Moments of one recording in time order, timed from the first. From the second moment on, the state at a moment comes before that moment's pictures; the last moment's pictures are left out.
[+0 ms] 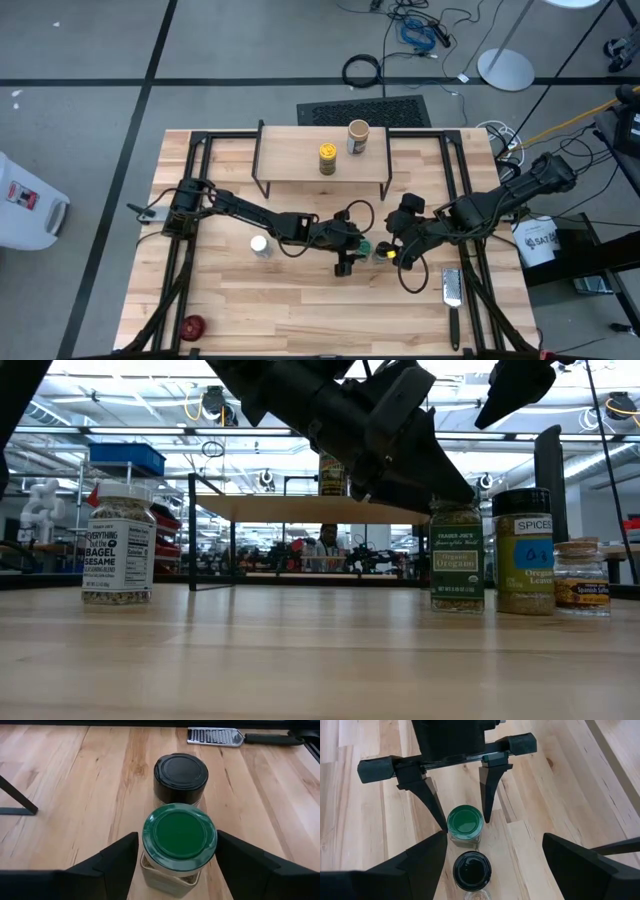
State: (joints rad) left arm -0.15 2.02 1.34 0.12 -0.08 -0.10; right arm 0.43 1.22 1.08 -0.87 0.42 0.57
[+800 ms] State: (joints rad) left arm -0.18 2.02 1.34 0.17 -0.17 -0.20; right arm 0.43 1.22 1.08 -0.87 0.42 0.57
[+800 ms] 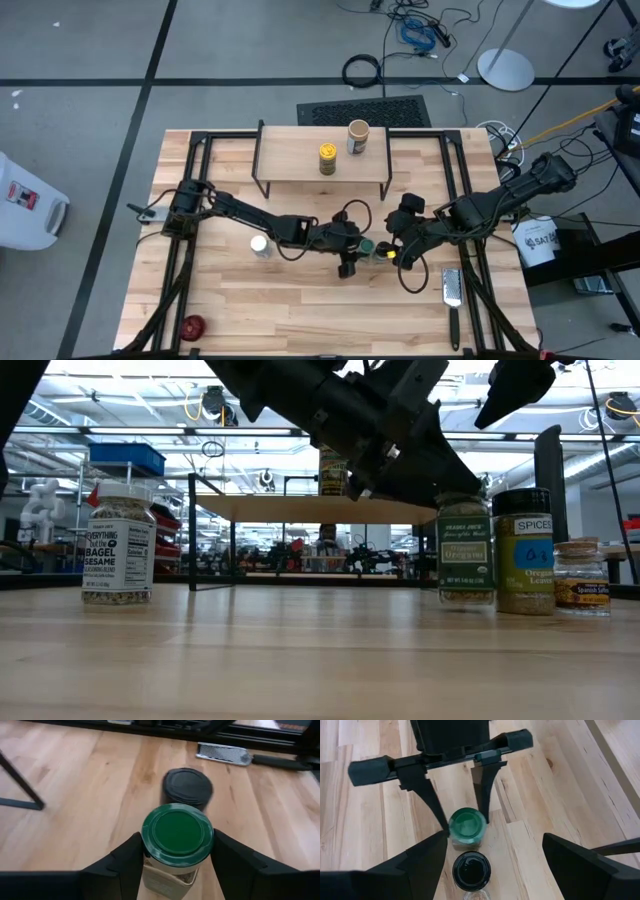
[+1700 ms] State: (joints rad) left arm -0.20 2.02 1.34 0.18 -0.26 -0.28; right arm 0.43 1.22 1.08 -0.87 0.42 0.57
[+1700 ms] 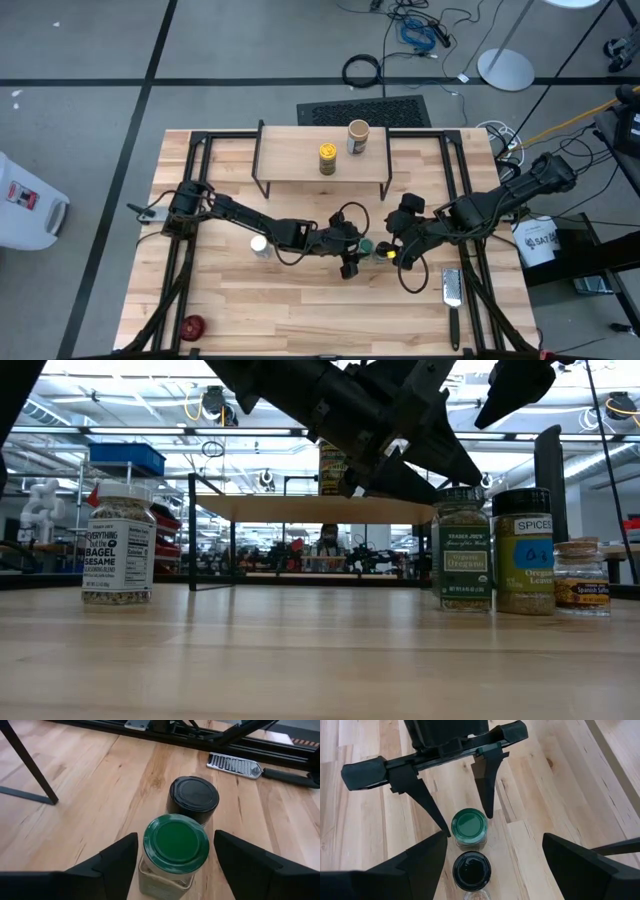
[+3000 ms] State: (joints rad) left arm 0.02 1.53 1.34 -0.22 -0.50 0.09; right arm 0.43 1.22 1.08 -0.86 0.43 0.57
